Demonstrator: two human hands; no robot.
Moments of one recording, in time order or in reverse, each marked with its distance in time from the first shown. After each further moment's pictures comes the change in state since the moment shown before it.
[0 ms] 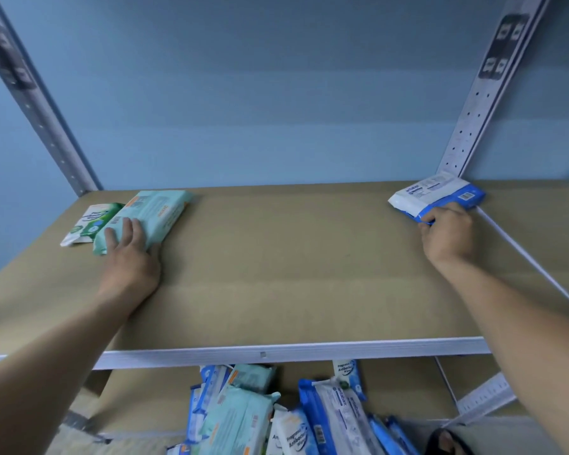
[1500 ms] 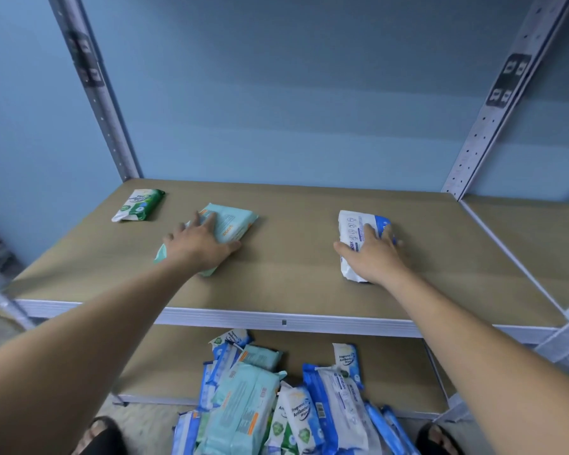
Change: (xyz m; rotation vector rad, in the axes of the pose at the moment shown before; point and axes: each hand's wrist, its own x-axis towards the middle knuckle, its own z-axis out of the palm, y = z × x) left_hand -0.040 0.060 -0.035 0.167 -0.260 0.024; right_hand -0.103 -0.114 -0.017 -0.094 -0.573 -0.011
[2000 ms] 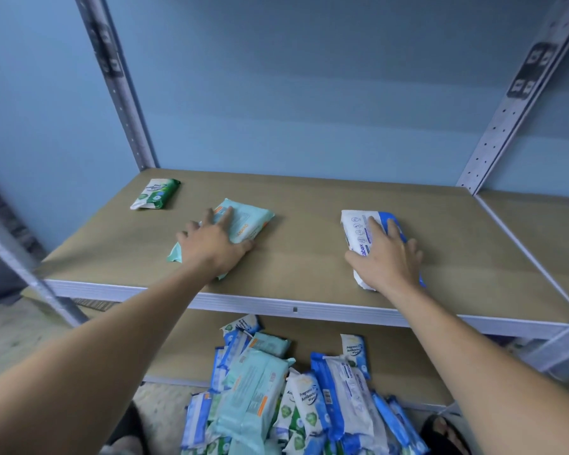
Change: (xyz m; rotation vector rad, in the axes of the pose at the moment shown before) left_hand -0.027 -0.003 0.015 0.011 0.126 0.013; right_hand -0.036 -0.004 0.009 -0.099 0.231 -0.088
